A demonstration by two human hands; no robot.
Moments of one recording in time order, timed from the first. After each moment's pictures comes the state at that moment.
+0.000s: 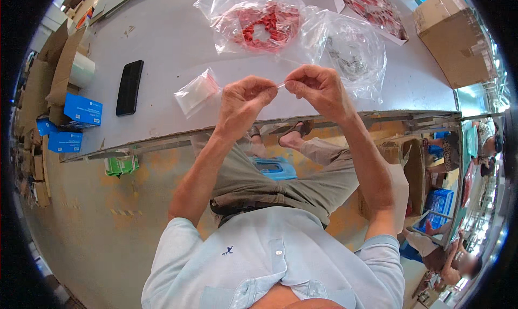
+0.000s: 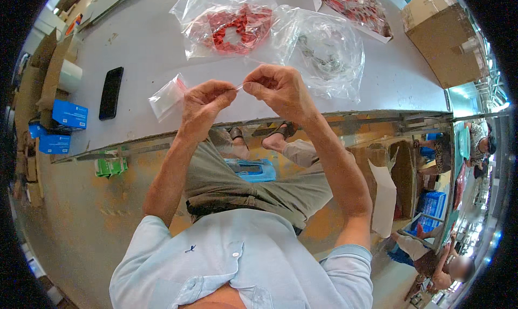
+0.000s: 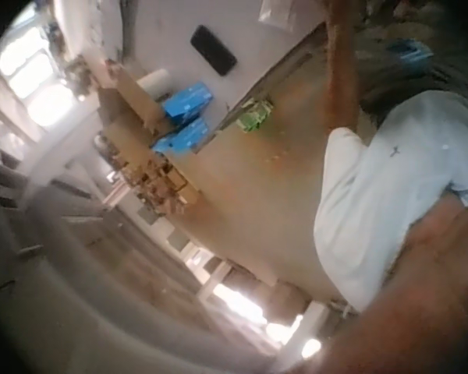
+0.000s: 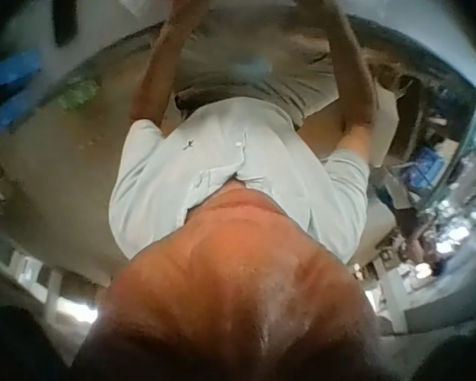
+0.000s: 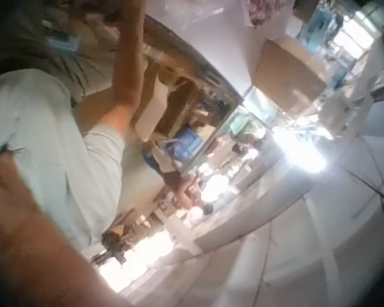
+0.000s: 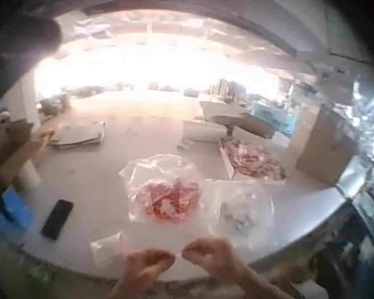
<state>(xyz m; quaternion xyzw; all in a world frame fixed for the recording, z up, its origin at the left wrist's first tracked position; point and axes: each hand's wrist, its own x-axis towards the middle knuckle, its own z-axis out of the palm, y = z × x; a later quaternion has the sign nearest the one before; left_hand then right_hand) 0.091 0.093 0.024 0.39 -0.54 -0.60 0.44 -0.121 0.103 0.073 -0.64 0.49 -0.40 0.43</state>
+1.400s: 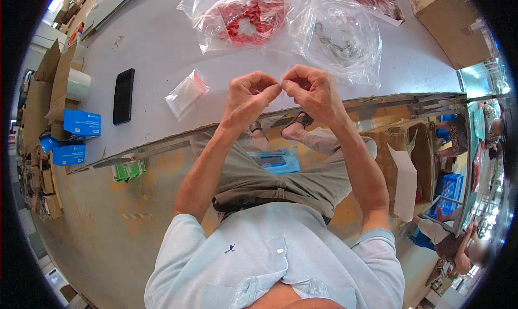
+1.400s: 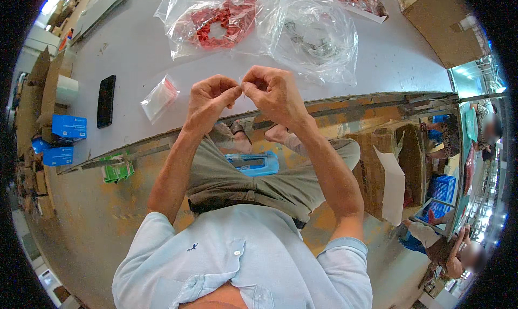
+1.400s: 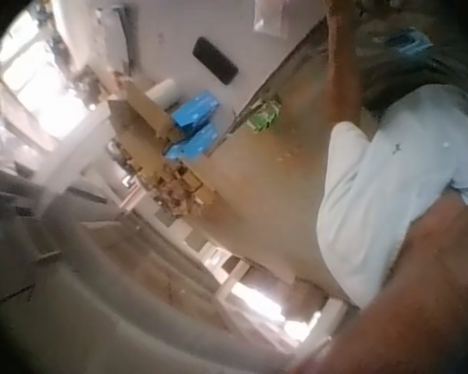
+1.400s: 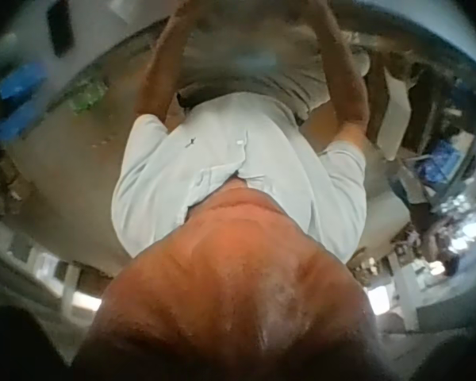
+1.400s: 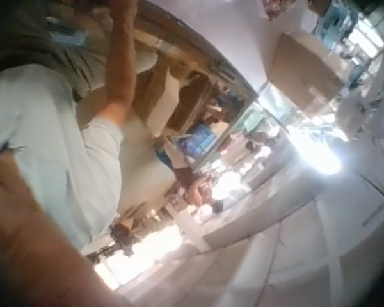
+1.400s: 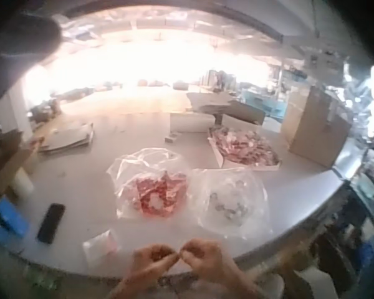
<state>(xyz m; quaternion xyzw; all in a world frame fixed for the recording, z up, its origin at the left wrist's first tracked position) 0.063 0.089 0.014 0.38 -0.58 -0.61 0.38 -0.124 0.127 0.061 -0.61 0.58 -0.38 0.38</state>
